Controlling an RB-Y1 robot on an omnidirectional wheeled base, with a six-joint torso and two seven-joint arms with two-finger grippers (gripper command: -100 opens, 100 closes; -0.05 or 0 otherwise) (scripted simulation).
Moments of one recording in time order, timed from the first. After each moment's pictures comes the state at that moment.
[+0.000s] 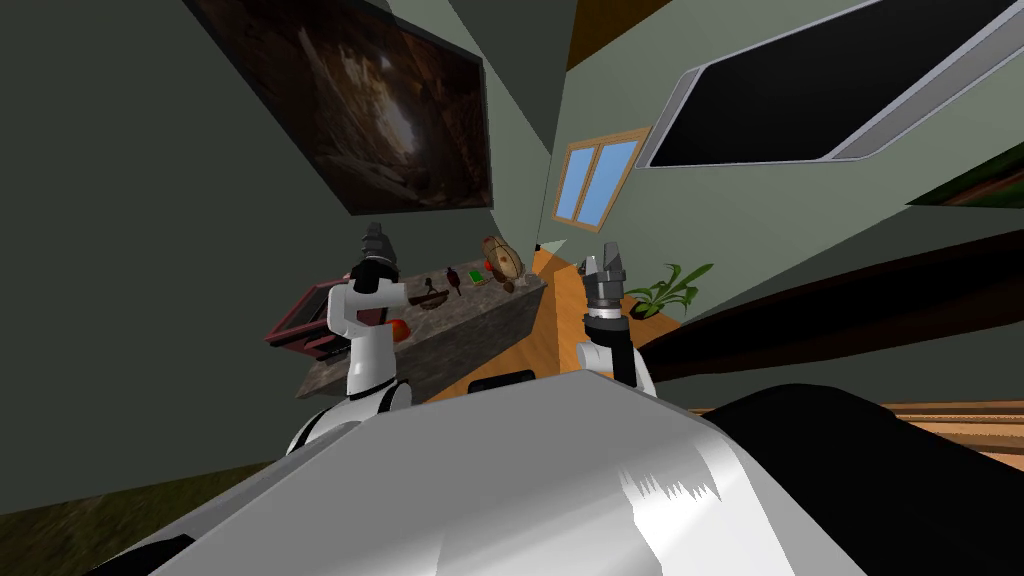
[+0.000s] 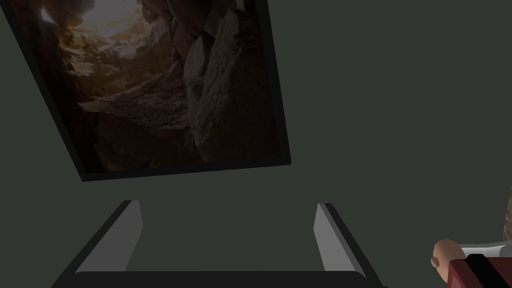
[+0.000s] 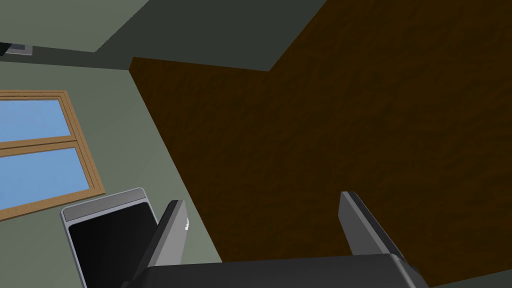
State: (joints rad) left arm -0.41 0.21 0.27 -1.78 -0.32 0.45 0.13; right arm 0.50 -0.03 -0.07 -2.40 0.10 -0.43 0.07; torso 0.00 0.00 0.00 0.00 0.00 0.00
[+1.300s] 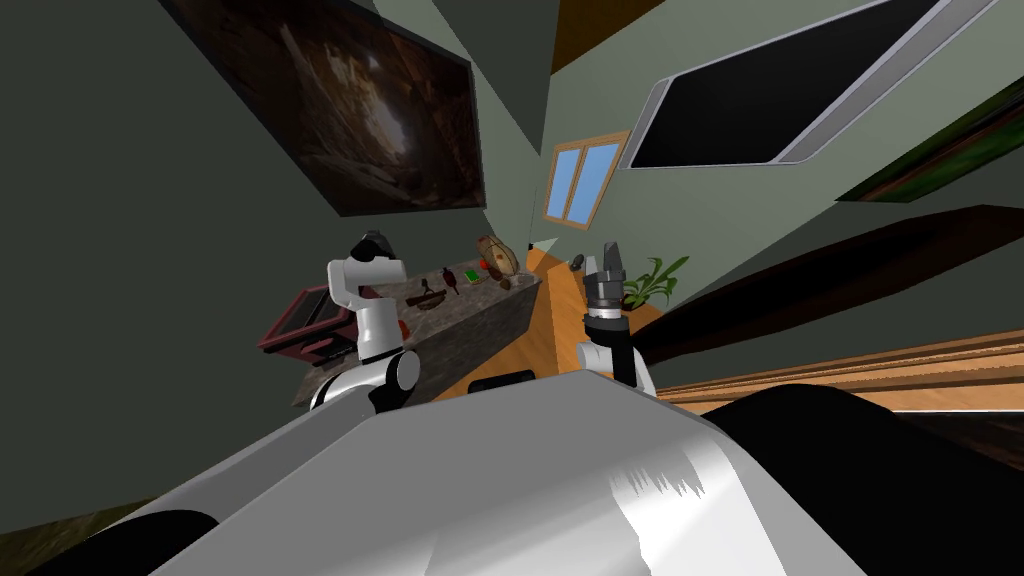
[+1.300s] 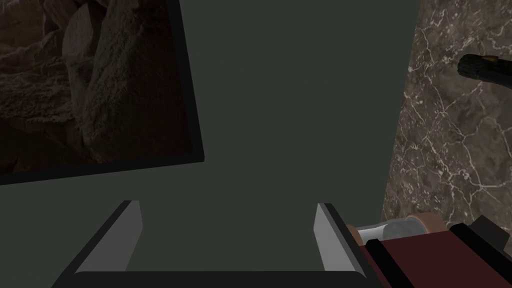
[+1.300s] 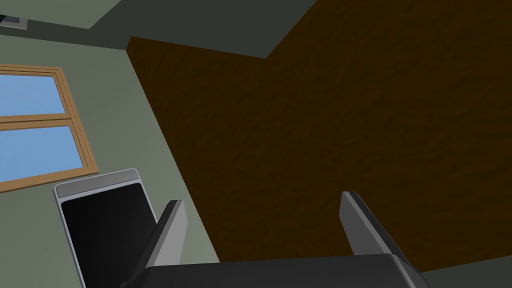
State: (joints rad) left arm -0.65 0.19 0.38 -1.58 -0.37 0.79 0.18; right arm 0.50 -0.03 -0.07 -2.40 0.10 -0.43 0.07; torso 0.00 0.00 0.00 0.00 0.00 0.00
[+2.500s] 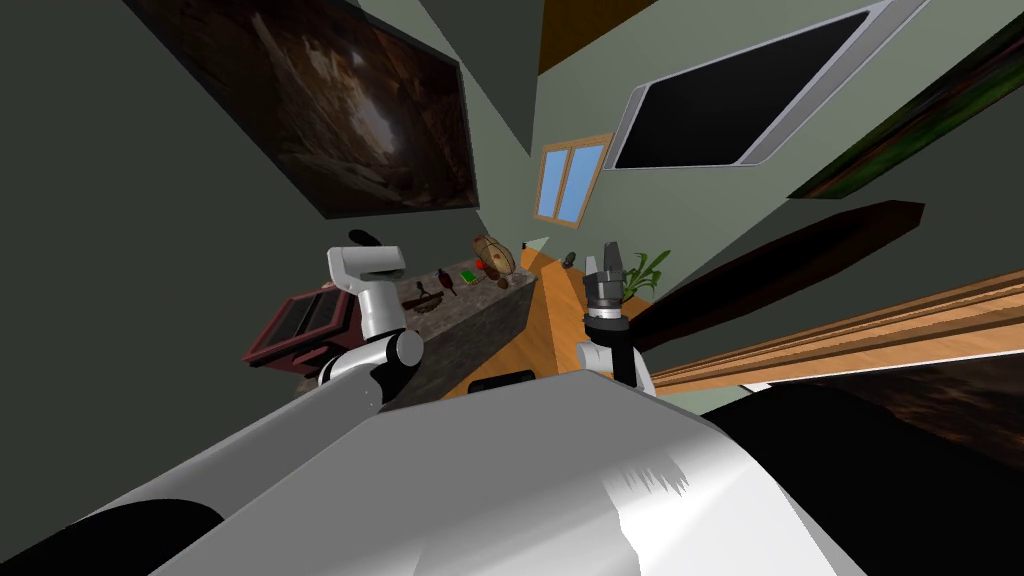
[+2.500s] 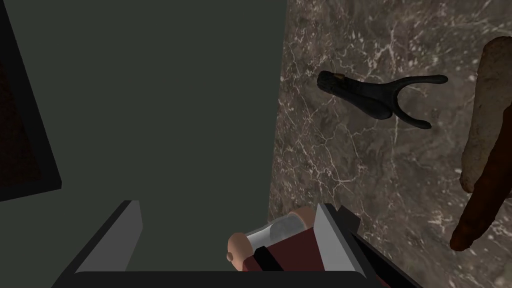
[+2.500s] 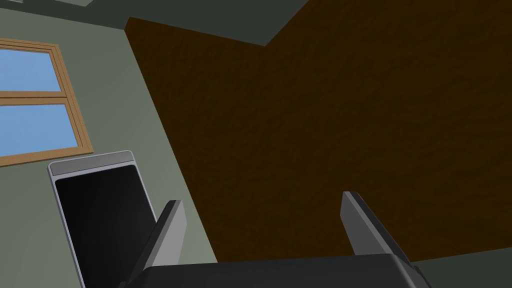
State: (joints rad) left arm -0.82 0.18 0.50 -1.39 -0.39 1.13 0.20; right arm 0.50 -0.03 -0.07 -2.40 0.10 -0.43 0.07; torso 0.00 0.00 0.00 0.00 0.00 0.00
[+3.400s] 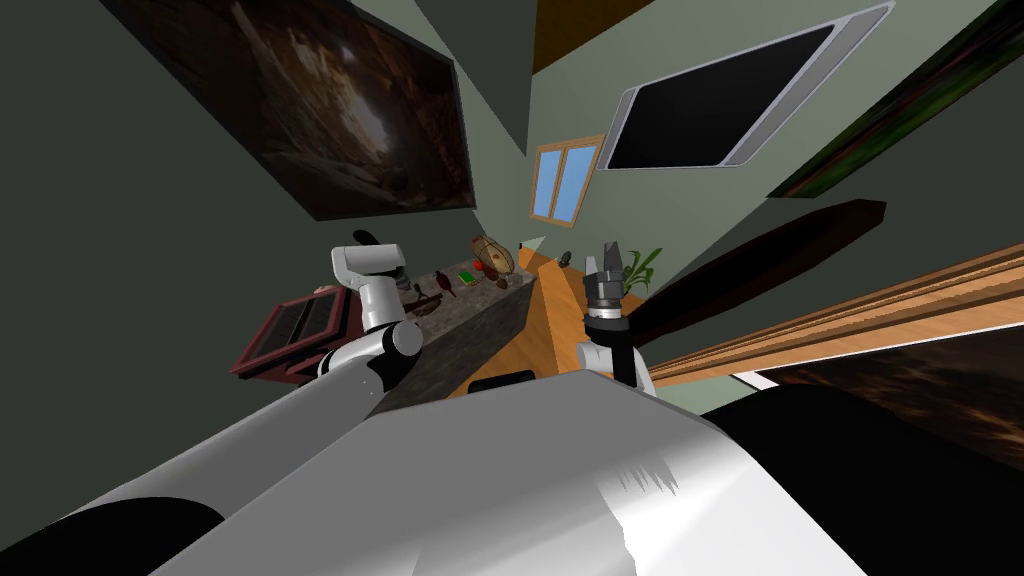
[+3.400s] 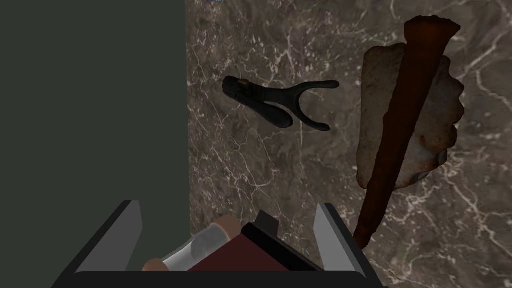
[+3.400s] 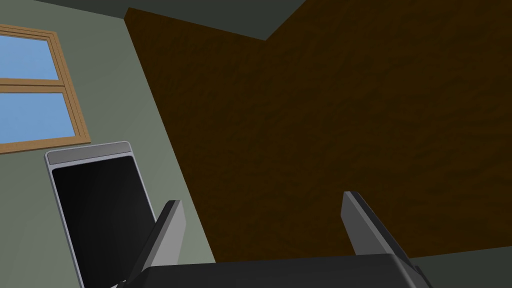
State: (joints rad) left arm -0.89 0.19 0.58 -1.25 -0.39 1.33 0.22; right arm 0.50 -0.03 -0.07 -2.40 0.10 -0.43 0.07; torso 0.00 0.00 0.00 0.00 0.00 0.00
